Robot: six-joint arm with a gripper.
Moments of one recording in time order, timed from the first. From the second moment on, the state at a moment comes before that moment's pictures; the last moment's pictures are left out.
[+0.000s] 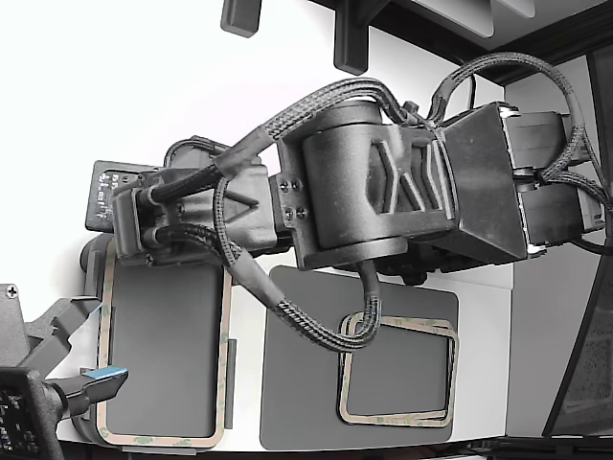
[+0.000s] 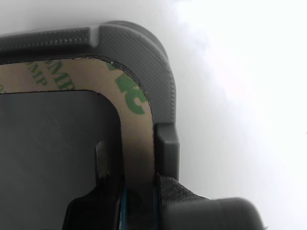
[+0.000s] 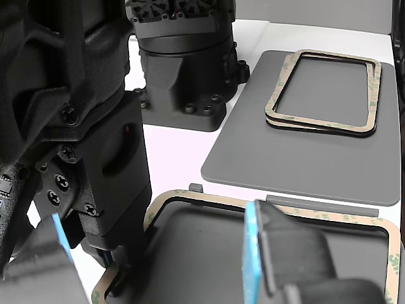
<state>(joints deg) 13.4 65.6 56.7 94.3 4.5 16.6</state>
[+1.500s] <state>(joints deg) 13.4 64.4 56.6 94.1 4.4 17.1</state>
